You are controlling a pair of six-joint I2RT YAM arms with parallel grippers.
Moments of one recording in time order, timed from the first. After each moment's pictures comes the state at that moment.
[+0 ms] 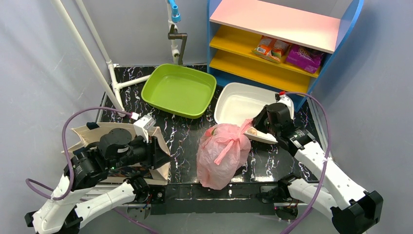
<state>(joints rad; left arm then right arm) -0.89 0.56 1.11 -1.15 0.11 -0.58 0.53 0.89 0.77 -0.50 0.22 0.81</state>
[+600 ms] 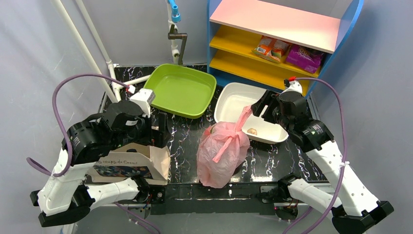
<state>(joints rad) -0.89 0.97 1.66 -1.44 -0.21 -0.50 0.53 0.89 1.09 -0.70 0.21 0.68</state>
